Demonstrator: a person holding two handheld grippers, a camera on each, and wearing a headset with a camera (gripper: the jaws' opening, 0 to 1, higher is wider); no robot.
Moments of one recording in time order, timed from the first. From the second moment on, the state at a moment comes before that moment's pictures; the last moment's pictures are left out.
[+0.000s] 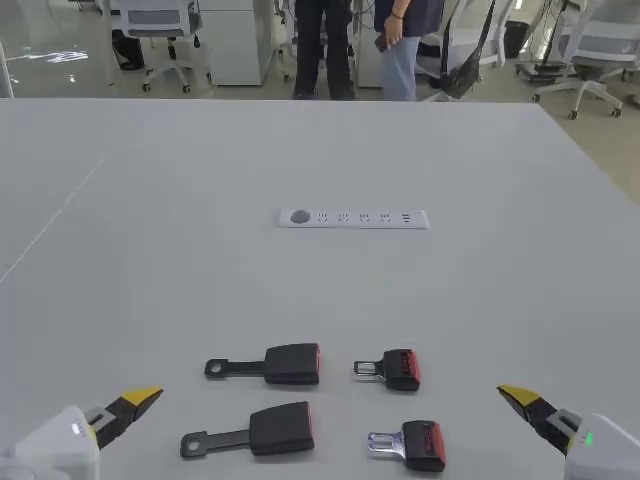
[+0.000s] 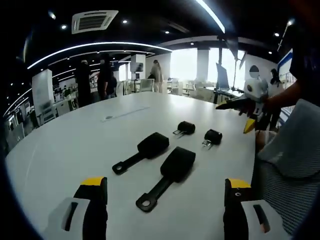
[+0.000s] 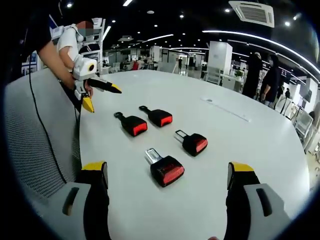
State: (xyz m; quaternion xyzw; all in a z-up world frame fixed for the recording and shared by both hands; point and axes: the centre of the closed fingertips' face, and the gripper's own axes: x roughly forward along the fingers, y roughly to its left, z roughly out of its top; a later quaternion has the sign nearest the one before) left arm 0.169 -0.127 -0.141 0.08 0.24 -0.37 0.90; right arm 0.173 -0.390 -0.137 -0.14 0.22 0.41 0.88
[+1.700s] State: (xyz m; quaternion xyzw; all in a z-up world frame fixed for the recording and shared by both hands) left arm 0.178 -0.132 -0.132 0.10 0.25 -0.39 0.88; right arm 0.187 -0.390 -0.127 -0.17 0.22 0.44 0.85
